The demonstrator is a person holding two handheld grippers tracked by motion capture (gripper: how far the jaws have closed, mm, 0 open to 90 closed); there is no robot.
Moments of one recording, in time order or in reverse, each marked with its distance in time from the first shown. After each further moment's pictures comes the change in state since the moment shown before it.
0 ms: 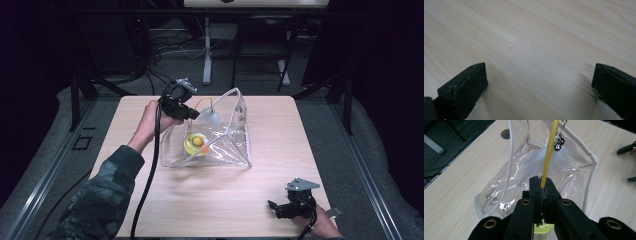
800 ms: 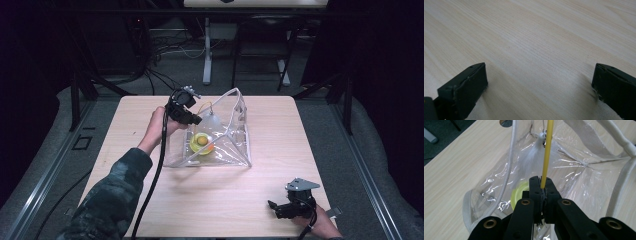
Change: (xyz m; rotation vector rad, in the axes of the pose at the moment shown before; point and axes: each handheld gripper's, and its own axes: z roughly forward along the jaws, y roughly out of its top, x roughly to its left) left arm 0.009 -0.010 0.040 0.055 -0.010 -0.038; right arm 0.000 0.000 0.000 0.000 0.000 0.000
